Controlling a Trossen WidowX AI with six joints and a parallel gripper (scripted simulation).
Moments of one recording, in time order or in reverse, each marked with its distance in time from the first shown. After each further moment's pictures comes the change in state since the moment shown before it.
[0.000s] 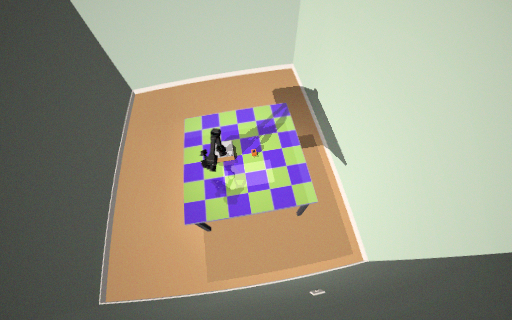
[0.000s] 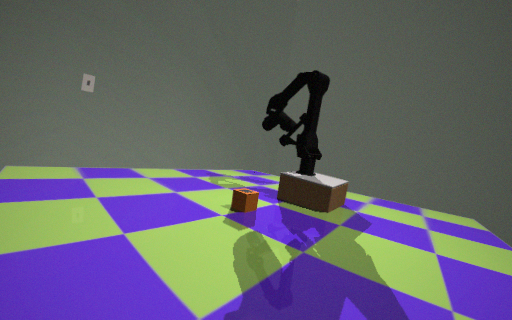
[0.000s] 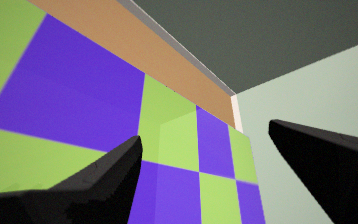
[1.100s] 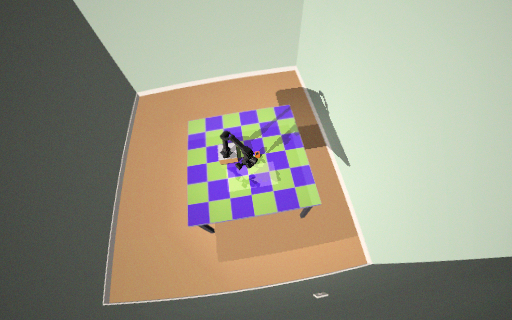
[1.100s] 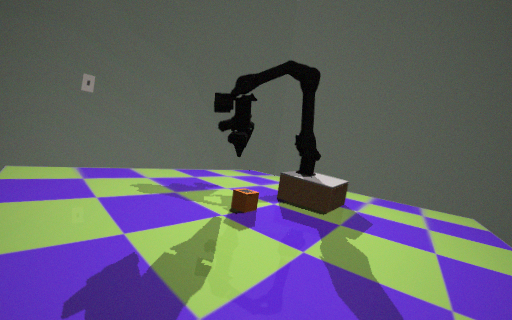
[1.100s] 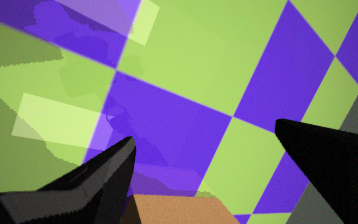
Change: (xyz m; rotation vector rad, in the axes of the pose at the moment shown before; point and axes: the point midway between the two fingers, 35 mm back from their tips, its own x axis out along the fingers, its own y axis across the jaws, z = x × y) arm -0.251 0.141 -0.204 -1.302 -0.601 0.826
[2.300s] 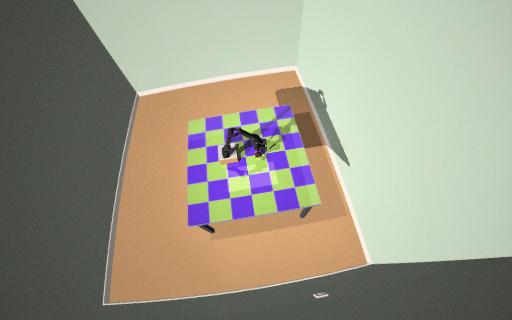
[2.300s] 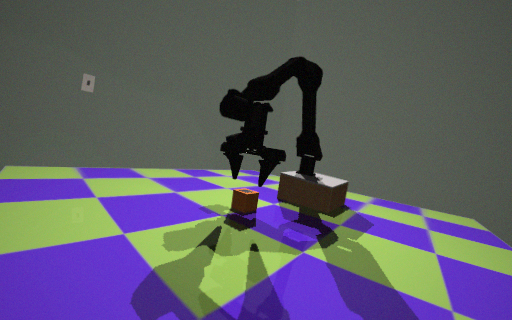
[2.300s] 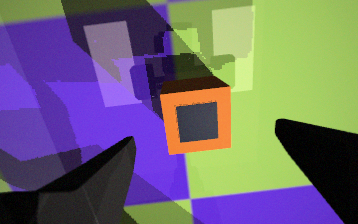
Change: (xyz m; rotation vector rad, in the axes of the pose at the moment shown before) arm -0.031 0.246 -0.074 -0.990 -0.237 0.382
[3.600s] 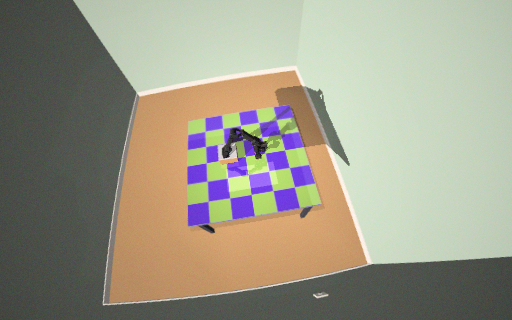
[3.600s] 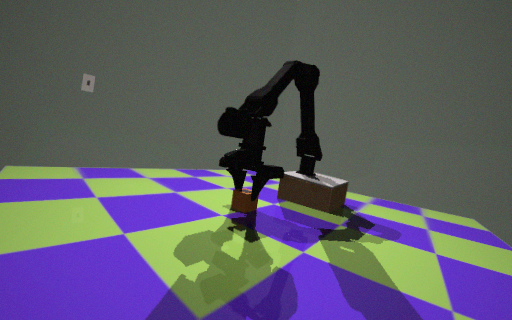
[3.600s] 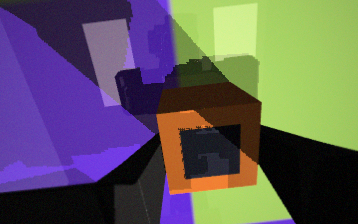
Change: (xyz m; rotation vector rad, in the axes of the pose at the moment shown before) arm 0.043 0.002 -0.002 -0.001 0.008 0.003
